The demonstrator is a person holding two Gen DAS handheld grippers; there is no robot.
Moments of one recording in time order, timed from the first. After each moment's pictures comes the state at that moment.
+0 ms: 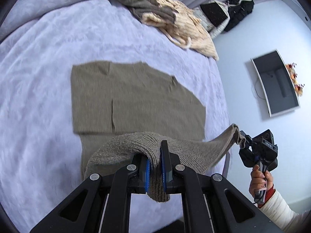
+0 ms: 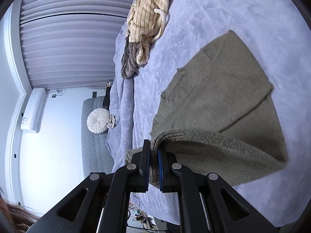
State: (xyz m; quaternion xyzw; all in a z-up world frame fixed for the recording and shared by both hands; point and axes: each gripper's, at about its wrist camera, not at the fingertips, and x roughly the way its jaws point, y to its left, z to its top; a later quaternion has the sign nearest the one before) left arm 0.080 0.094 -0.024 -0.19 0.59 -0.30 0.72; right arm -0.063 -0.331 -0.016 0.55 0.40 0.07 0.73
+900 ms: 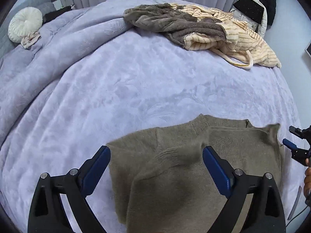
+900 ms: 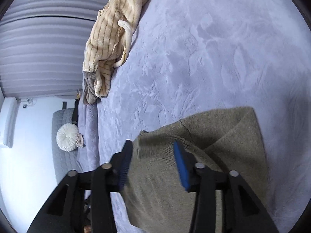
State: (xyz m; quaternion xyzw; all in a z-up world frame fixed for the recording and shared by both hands) left arm 0.194 0.016 -0.062 0.02 0.54 -0.10 0.83; right arm 0.101 -0.411 -0.083 0.48 0.46 -0.02 0.75
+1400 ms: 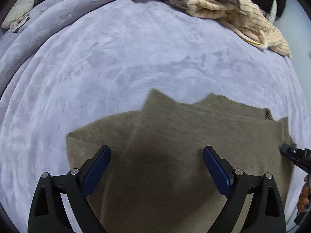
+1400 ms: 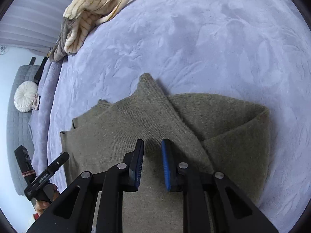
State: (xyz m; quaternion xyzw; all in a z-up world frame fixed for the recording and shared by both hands) left arm 0.221 -0.003 -0.151 -0.01 0.60 -0.10 0.79; right arm 0.119 -0.371 -0.129 0.32 0.56 -0.05 0.76
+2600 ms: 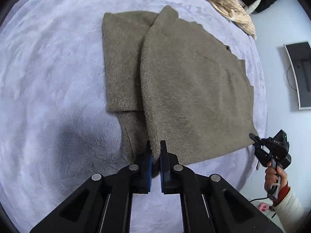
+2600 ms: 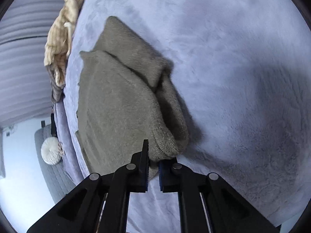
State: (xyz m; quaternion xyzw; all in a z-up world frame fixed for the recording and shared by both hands) left arm 0.064 0.110 -0.132 -0.11 0.68 -0.25 0.68; right arm -0.100 -0.357 -0.133 0.54 0.48 -0.13 0.68
